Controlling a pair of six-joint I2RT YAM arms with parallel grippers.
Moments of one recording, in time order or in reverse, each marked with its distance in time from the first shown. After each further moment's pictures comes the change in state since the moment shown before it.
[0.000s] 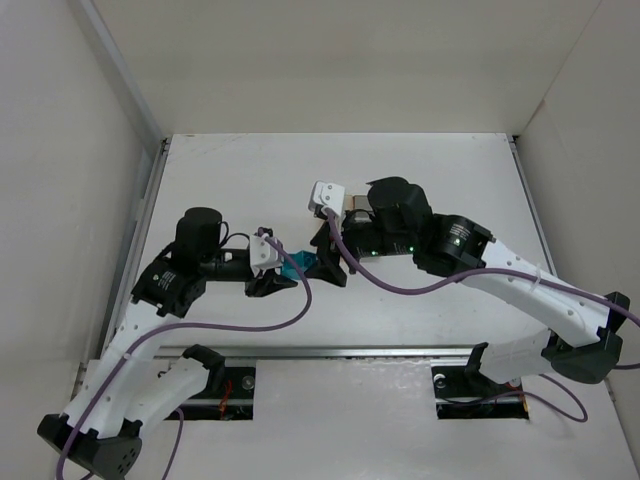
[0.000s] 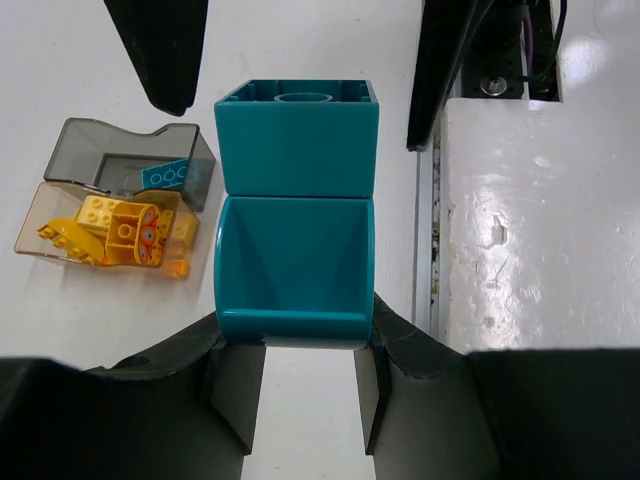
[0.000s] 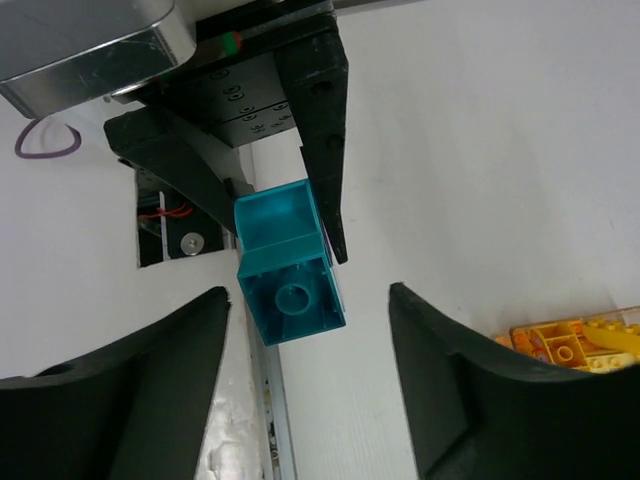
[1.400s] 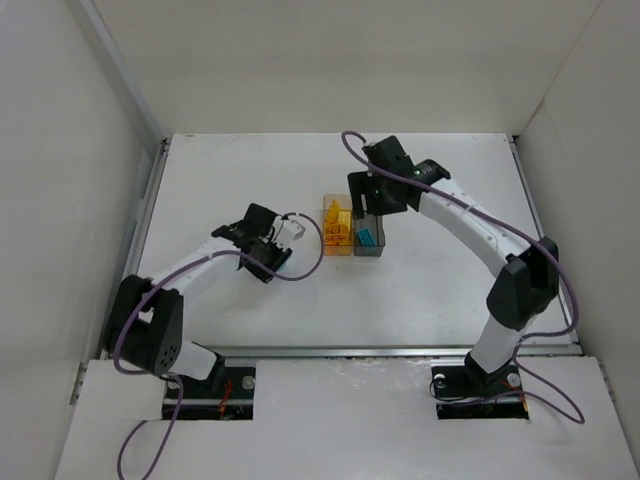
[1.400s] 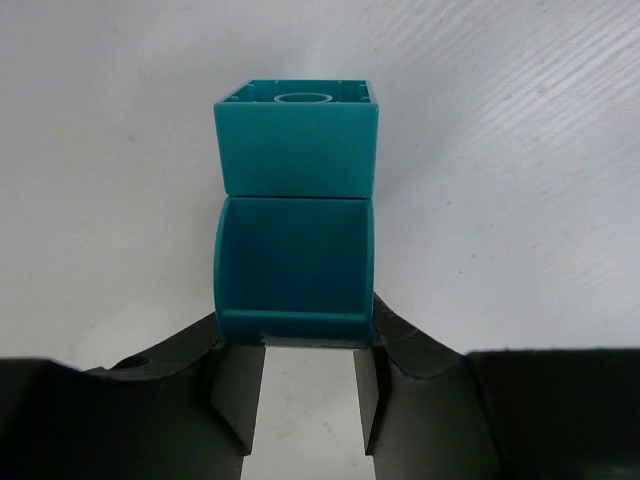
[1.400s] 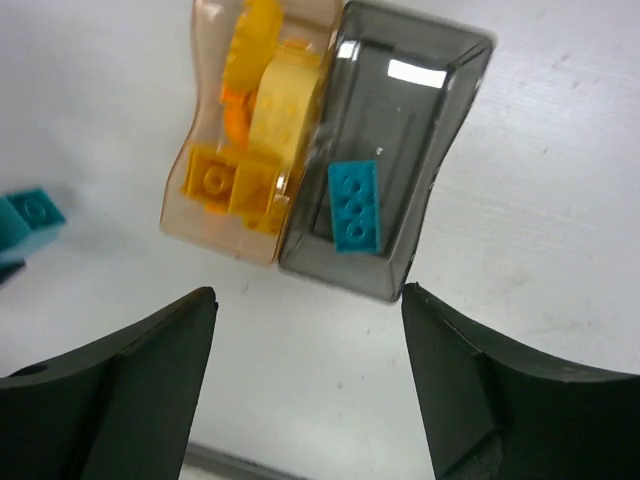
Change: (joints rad) left arm 0.000 0.655 -0.115 0.153 -0.864 -0.293; right arm -0.468 0.433 0.152 -0.275 0.438 0.441
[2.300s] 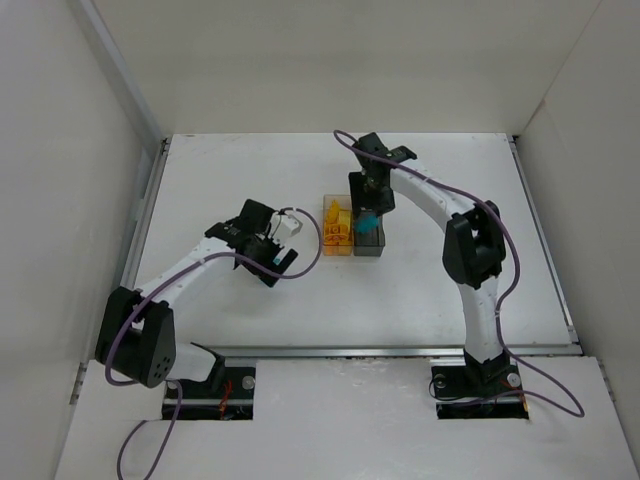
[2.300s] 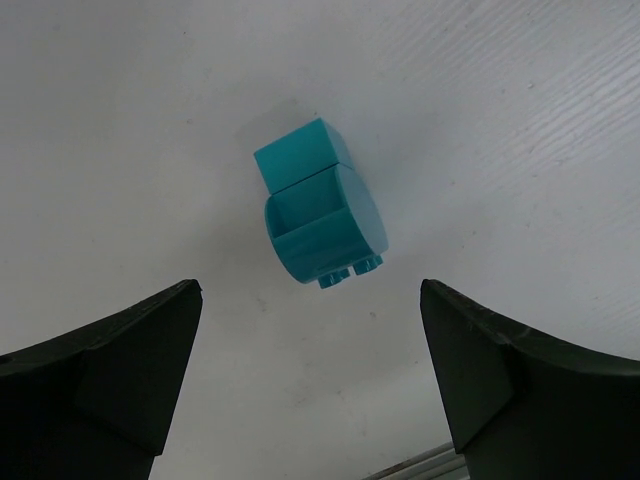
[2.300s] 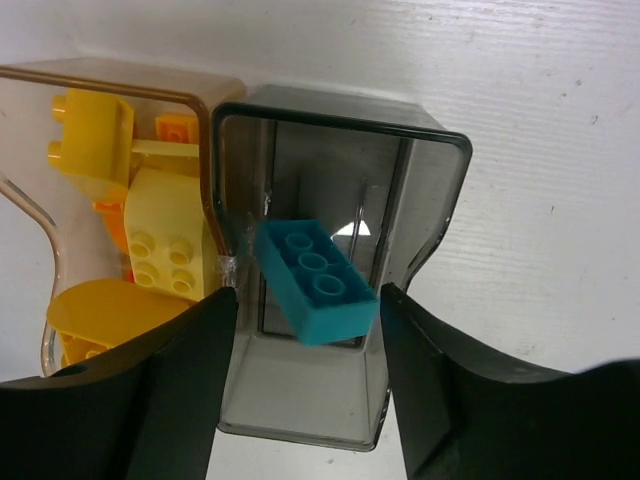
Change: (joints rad) left arm -0.002 -0.112 0.041 -0.069 -0.026 0.002; right arm -0.073 0.388 0.264 -0.108 0.019 0.039
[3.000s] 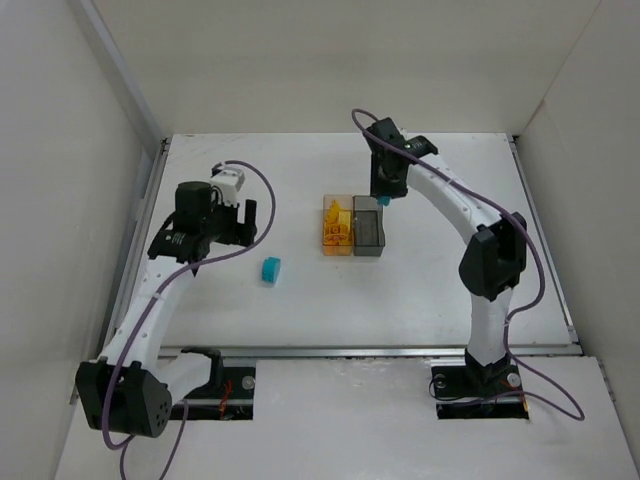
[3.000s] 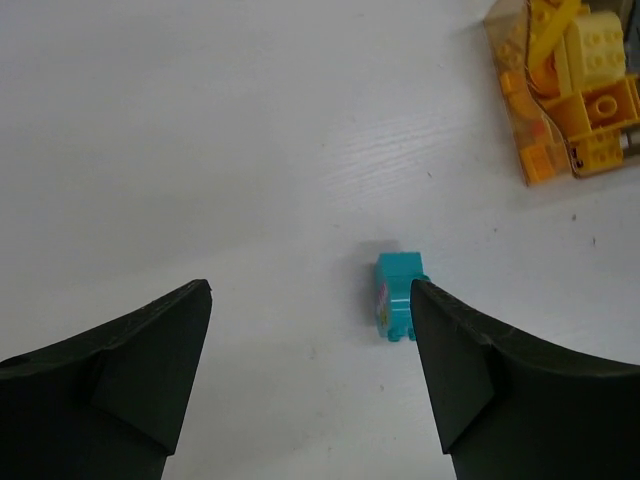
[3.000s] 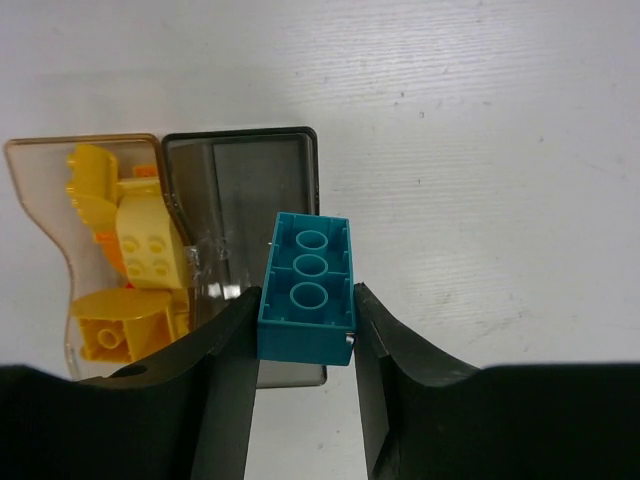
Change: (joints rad) left arm 0.319 -0.305 0.037 0.143 0.109 -0.256; right arm 0.009 -0.178 -0.002 -0.054 0.220 0.105
